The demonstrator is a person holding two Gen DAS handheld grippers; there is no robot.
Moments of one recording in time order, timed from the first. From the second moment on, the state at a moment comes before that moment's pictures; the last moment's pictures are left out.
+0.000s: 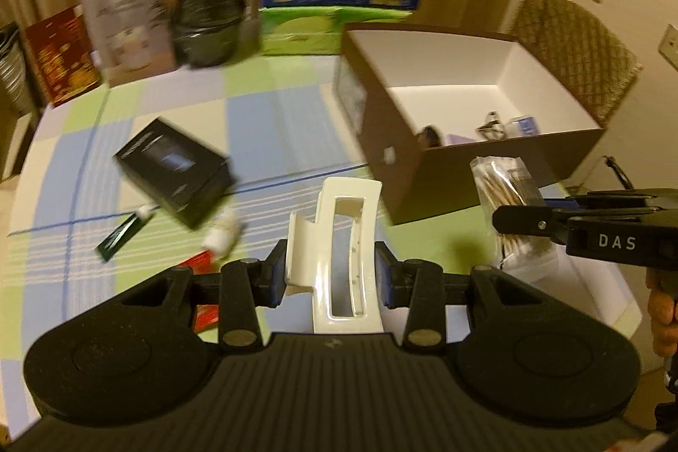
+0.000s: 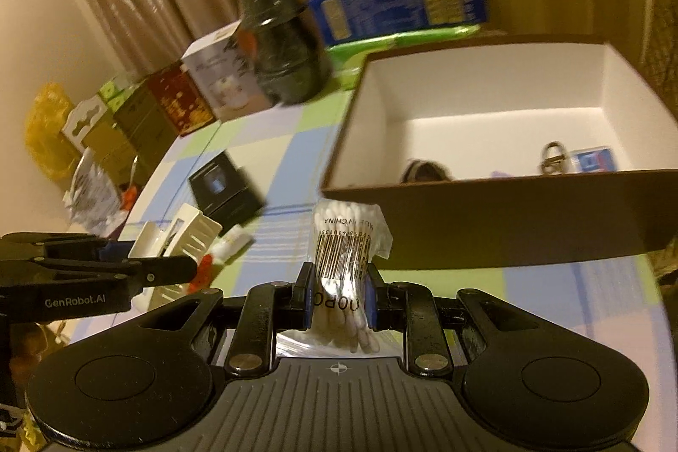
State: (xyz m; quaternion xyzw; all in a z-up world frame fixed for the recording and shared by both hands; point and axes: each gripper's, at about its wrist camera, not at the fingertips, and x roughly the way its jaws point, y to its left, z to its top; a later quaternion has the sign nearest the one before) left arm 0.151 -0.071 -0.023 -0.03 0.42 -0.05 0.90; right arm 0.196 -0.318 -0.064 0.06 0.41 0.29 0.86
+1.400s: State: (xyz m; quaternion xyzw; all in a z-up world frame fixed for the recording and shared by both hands) left arm 0.411 -0.193 -0.072 -0.03 0.48 -0.03 0.88; right arm 0.426 -0.372 -0.098 -0.02 0.43 0.26 0.86
